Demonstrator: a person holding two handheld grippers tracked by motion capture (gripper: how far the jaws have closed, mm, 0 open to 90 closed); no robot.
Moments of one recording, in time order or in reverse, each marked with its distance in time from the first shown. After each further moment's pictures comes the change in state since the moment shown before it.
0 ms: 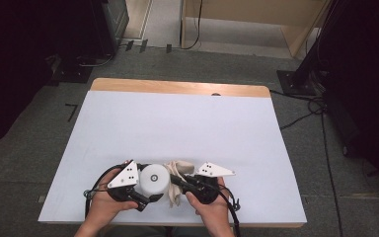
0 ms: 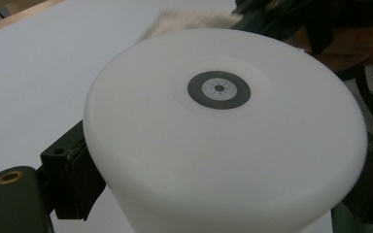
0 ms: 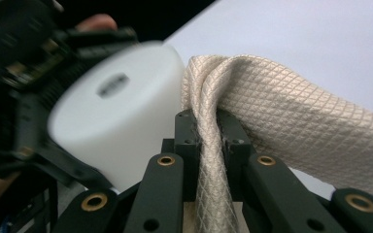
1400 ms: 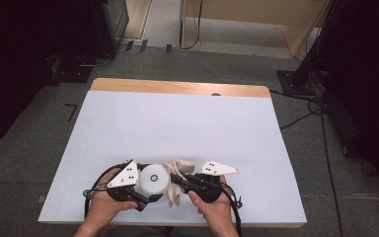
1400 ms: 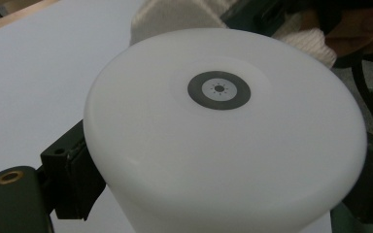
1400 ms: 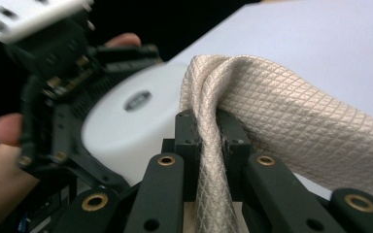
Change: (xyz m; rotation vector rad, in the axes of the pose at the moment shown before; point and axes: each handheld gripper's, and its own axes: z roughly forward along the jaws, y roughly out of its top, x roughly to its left) left arm 0.001 0.001 -0.001 0.007 -0.004 0.004; right arm -0.001 0.008 -0.008 -0.030 0.076 -0.014
